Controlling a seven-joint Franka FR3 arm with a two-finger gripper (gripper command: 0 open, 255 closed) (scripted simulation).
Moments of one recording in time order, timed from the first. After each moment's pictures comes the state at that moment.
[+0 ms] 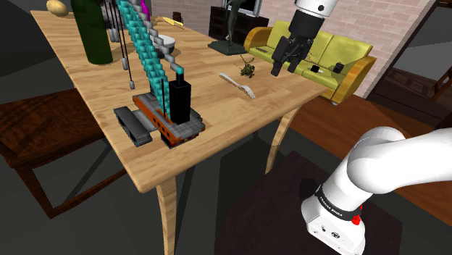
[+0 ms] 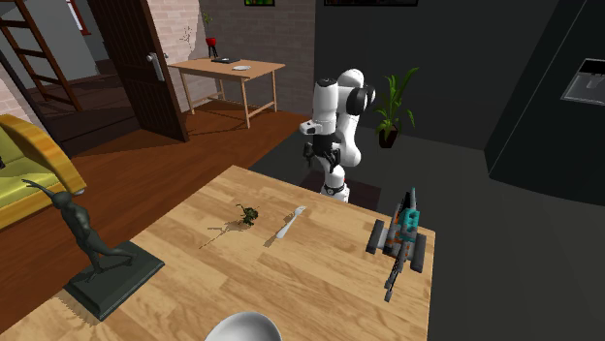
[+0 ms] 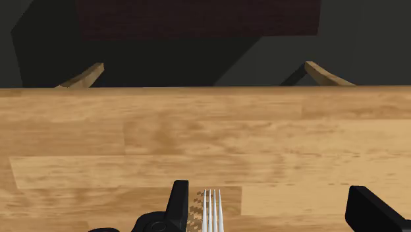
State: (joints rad) arm 0.00 -0.80 0.07 -2.36 0.07 1.66 0.09
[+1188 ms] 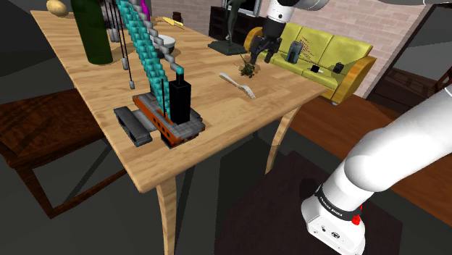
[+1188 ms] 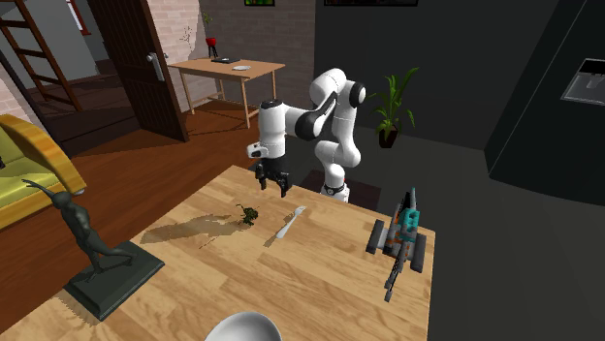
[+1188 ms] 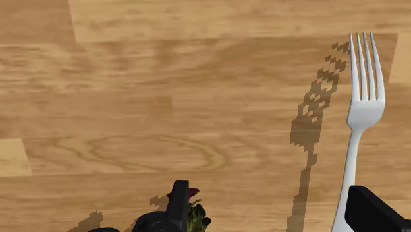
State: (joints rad) arm -0.08 -0.28 -0.10 -2.07 0.01 1.91 -0.10
